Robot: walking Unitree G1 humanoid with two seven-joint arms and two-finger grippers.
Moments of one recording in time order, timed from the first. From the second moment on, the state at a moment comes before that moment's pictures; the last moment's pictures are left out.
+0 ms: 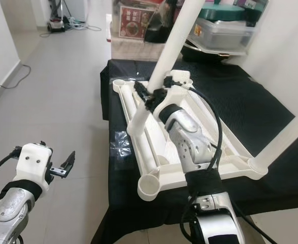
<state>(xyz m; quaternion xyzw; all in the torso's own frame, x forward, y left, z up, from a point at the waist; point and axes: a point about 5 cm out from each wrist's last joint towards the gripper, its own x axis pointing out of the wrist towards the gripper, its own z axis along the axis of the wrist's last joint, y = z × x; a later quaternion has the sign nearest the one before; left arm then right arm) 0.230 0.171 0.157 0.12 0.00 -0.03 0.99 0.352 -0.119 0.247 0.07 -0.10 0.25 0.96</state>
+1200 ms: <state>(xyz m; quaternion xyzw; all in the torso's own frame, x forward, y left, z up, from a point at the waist) 0.250 0.159 0.173 0.15 -0.05 -0.20 0.97 0.296 -0.025 0.270 0.18 -0.08 0.51 0.84</state>
